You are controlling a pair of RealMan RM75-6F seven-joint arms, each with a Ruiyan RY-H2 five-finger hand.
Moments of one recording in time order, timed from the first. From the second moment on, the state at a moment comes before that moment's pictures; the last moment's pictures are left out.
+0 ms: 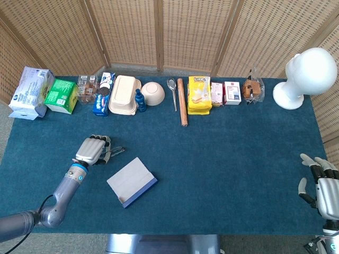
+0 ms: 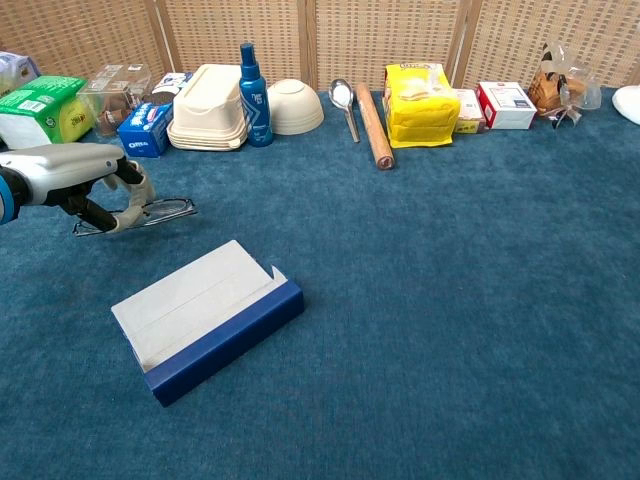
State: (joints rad) left arm -0.68 -1.49 -0.12 -1.43 0.98 0.90 0.38; right arm 0.02 -1.10 0.09 -1.66 -1.50 1.58 0.01
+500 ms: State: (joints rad) left arm -0.67 -1.46 -0.08 -1.67 0.99 1.01 0.52; right arm 0.01 -1.11 0.08 -1.62 -1.52 1.59 0.06
